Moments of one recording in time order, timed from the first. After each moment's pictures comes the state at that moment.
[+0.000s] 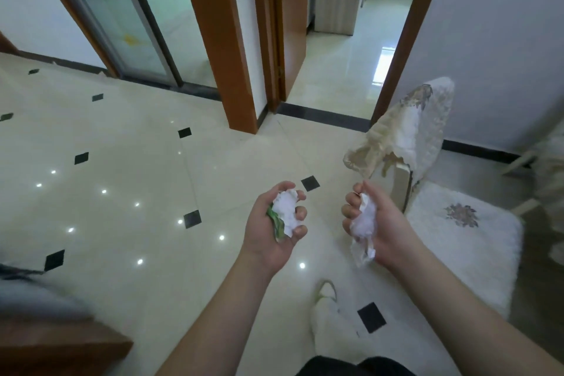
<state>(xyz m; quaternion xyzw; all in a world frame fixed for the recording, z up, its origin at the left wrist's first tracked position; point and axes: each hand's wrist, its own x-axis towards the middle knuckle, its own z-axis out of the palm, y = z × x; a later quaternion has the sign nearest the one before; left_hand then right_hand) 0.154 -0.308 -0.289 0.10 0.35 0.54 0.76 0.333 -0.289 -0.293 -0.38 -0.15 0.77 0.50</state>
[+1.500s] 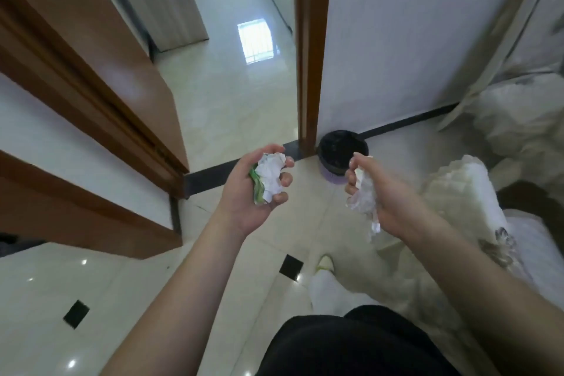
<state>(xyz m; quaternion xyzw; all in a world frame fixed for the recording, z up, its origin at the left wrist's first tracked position) 0.251 0.454 -0.289 0.28 0.28 0.21 0.89 0.420 0.325 -0.284 -0.60 -0.05 0.55 0.58</state>
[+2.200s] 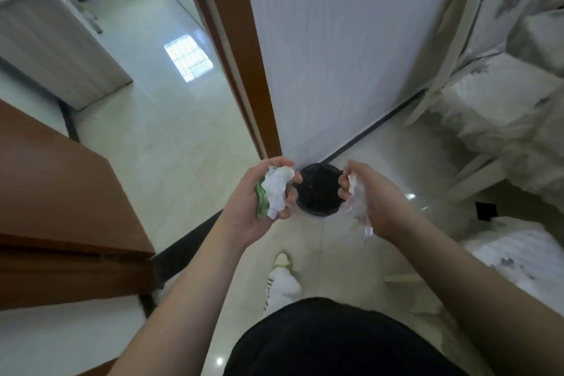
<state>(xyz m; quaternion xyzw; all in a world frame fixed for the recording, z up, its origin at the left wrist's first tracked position) 0.496 0.681 -0.314 0.36 0.24 0.03 0.90 0.626 0.530 -0.308 -0.60 0.12 0.53 0.59</state>
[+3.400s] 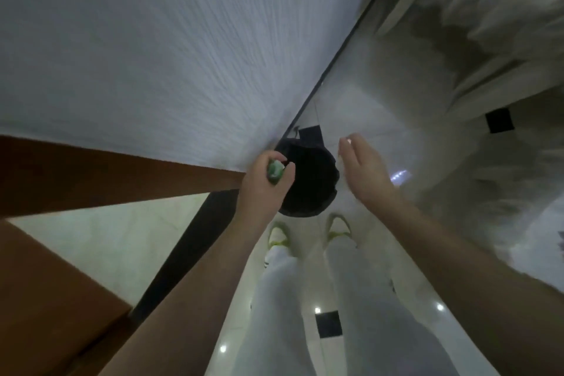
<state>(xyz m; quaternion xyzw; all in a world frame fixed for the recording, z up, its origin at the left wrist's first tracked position) 0.761 0.782 -0.617 0.82 0.28 -0.06 0.50 0.844 0.614 -0.632 -0.86 0.00 0.24 0.45</state>
